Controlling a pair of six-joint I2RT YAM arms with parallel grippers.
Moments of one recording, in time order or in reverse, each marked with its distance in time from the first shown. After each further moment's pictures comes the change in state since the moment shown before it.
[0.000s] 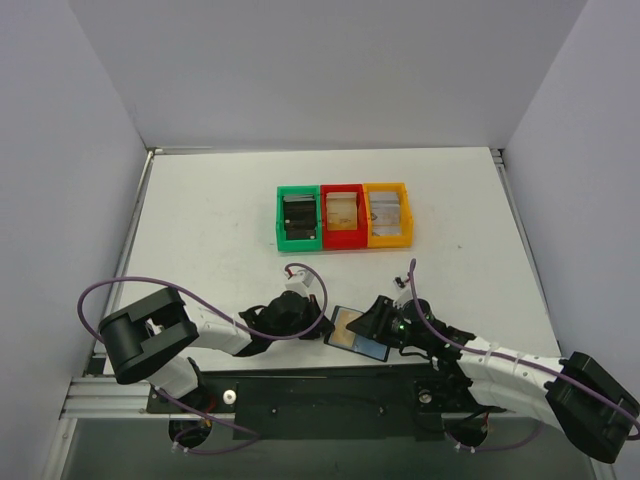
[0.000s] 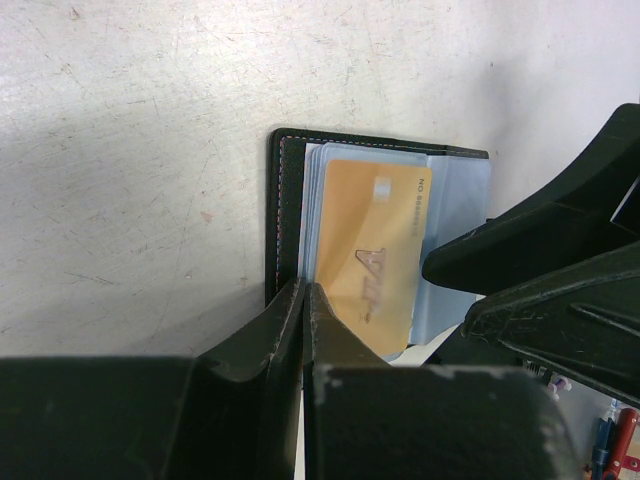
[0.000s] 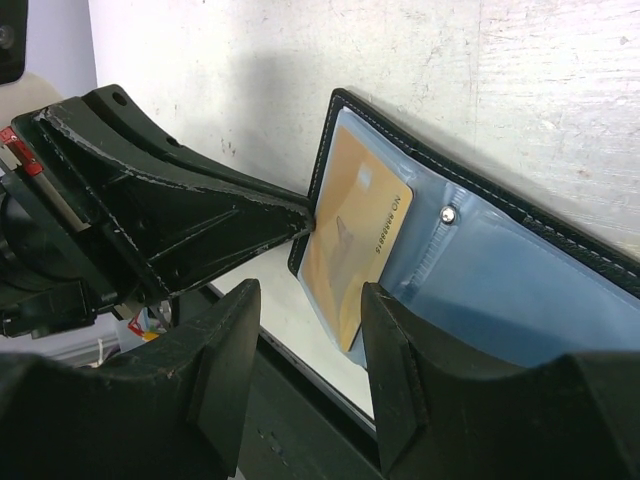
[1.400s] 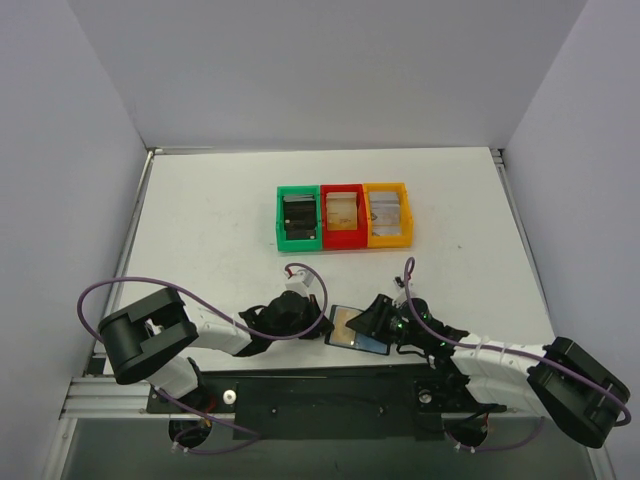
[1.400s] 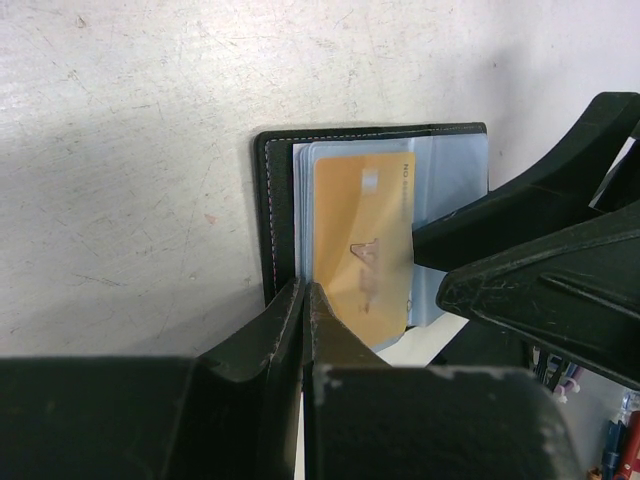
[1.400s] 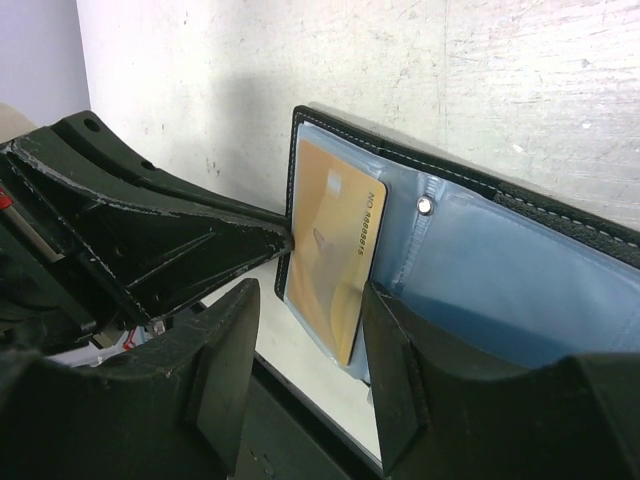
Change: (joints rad) left arm -0.002 -0.001 0.001 0.000 -0.004 0.011; right arm -0.011 0.110 -0.013 0.114 0.007 0.017
